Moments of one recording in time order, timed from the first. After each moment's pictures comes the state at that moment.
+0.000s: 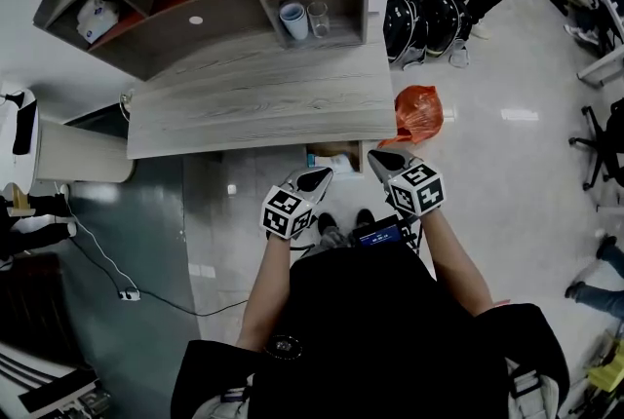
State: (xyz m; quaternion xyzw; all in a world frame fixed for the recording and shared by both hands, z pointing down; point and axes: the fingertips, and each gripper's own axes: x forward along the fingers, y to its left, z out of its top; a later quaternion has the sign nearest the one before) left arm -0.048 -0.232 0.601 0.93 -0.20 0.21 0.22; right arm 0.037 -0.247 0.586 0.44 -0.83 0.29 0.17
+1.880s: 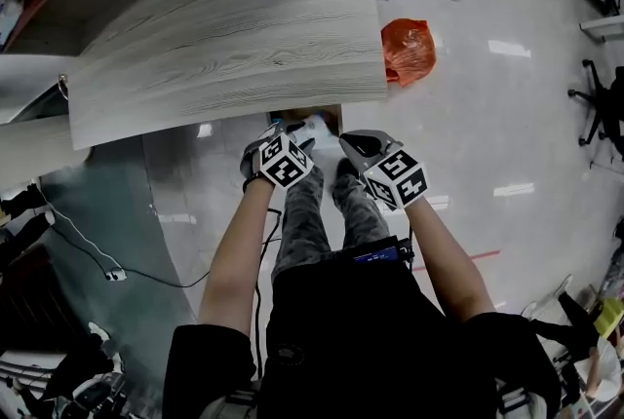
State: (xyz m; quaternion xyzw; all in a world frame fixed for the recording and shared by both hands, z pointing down) left arm -0.036 -0.260 0.824 0.85 -0.05 0.52 0.08; right arm 0.022 -0.247 0.709 0.39 -0.83 0.35 0.20
